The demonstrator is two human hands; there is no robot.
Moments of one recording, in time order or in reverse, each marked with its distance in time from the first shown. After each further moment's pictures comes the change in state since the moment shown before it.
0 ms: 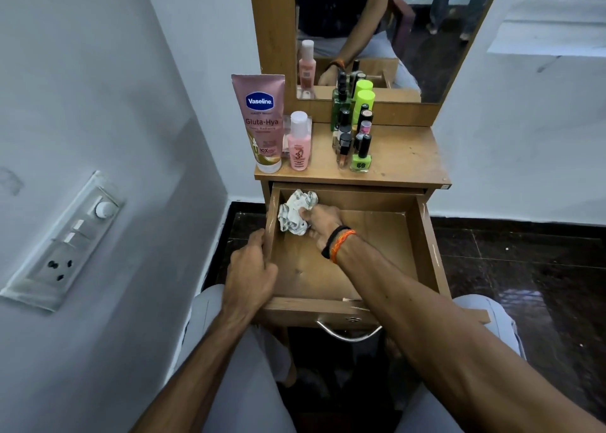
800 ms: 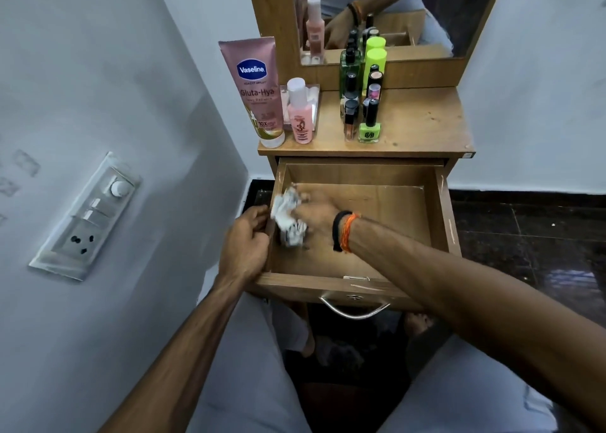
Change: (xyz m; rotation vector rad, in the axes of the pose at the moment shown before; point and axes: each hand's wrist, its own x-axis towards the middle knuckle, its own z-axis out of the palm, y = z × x) left_hand 0.005 -0.004 0.000 -0.196 -0.009 -0.151; right_hand -0.032 0.006 -0.008 -0.619 -0.321 -0.111
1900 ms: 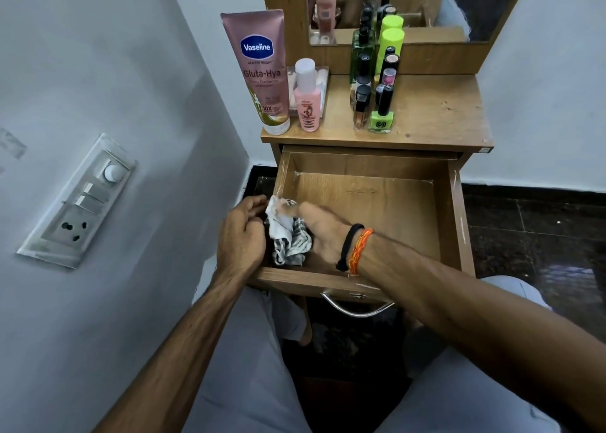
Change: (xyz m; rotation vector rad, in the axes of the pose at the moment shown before) left_hand 0.002 -0.002 0.001 -0.105 0.108 -0.016; right_hand -0.028 0.013 0.016 0.392 -0.185 0.284
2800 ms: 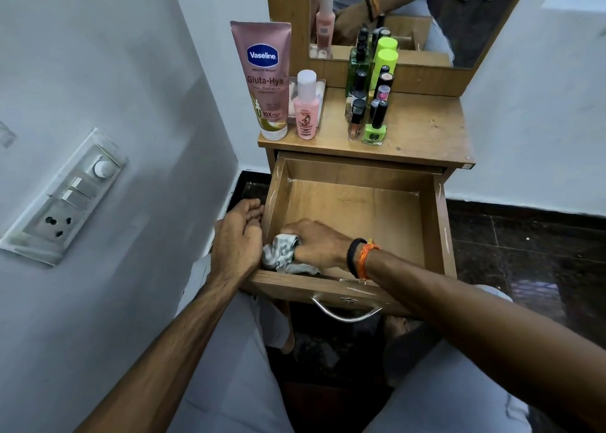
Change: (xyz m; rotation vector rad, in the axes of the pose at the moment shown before) left_hand -0.002 -0.002 0.003 0.004 -0.003 0.001; right_hand -0.028 -0.003 -0.017 -1.136 -0.144 -0.384
